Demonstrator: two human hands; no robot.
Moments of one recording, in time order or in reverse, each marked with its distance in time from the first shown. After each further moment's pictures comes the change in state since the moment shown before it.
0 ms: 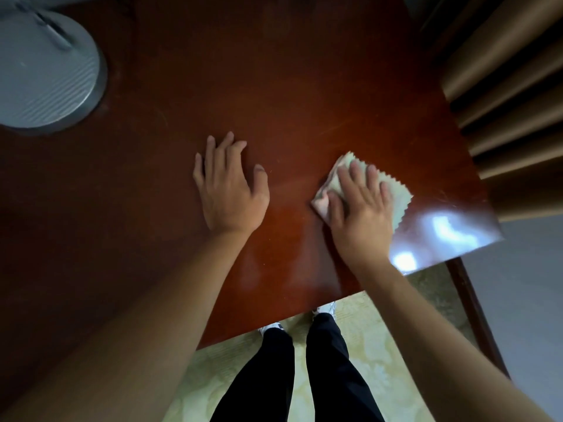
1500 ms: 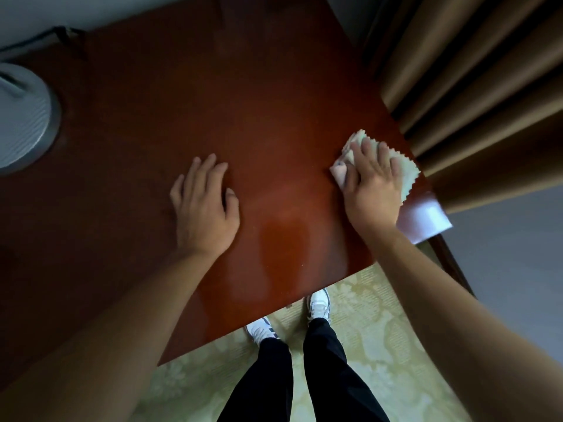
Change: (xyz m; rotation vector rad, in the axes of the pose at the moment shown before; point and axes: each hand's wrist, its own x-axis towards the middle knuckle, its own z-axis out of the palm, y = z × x) left_hand -0.016 0.028 0.003 0.124 -0.083 0.234; right_hand 0.051 0.088 -0.042 -0.100 0.008 0.155
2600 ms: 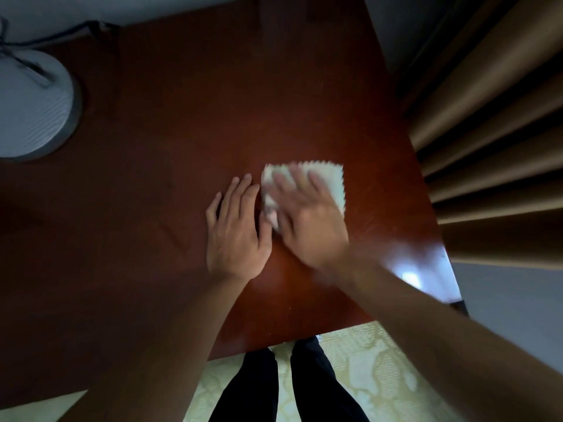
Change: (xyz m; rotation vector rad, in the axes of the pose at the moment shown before) left_hand 0.007 0.046 0.039 0.059 0.066 -0.085; right_hand 0.028 -0.065 0.015 0.047 -0.278 -0.735
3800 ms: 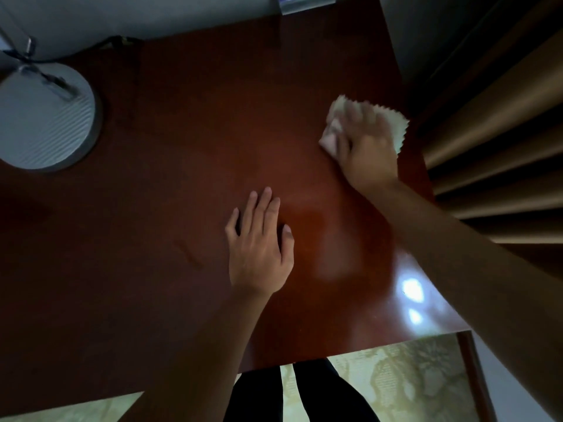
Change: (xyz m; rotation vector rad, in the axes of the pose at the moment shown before) left_hand 0.010 0.012 0.005 0.066 -0.042 -0.047; right_hand 0.107 0.098 -0.035 -0.101 0.095 0.241
